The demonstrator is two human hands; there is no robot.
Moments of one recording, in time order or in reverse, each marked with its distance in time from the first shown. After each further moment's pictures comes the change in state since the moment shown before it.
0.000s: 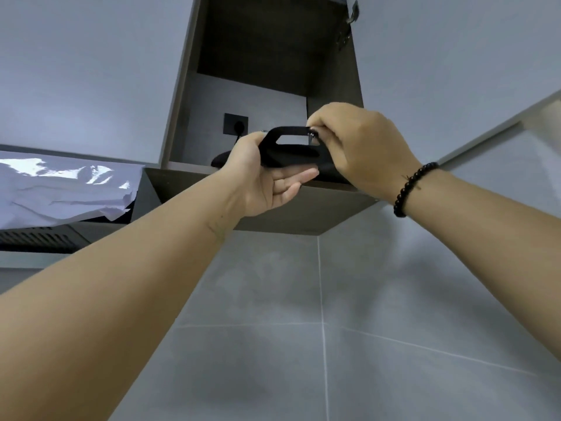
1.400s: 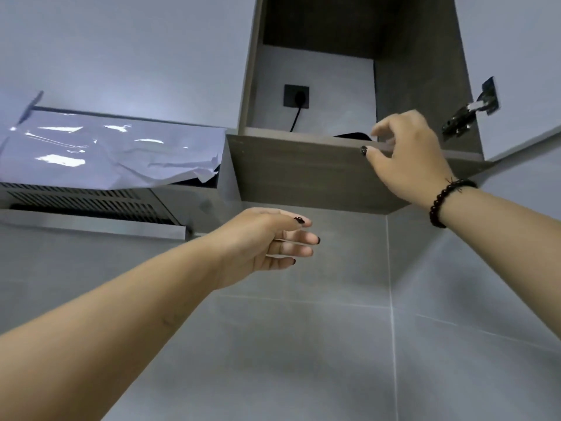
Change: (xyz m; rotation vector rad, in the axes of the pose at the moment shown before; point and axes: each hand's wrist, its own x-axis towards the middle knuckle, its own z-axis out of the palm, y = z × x) left_hand -0.070 -0.056 -0.116 0.525 0.157 -0.086; right_hand -0.023 -0.031 0.097 0.224 -0.107 0.567
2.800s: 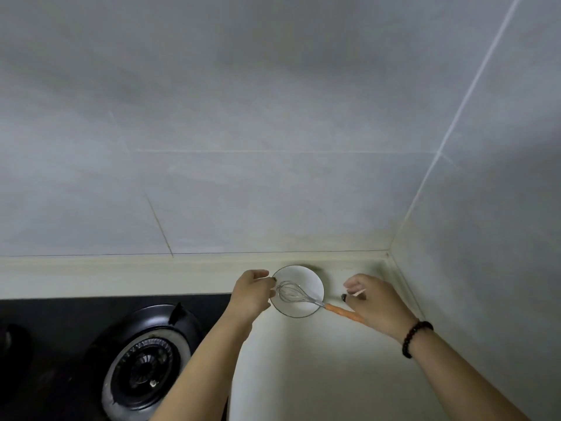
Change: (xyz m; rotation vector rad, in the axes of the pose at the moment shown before) left_hand -0.123 -0.515 0.069 -0.105 0.337 -1.120; right_hand -0.611 0.045 0.160 0.249 -1.388 1.020
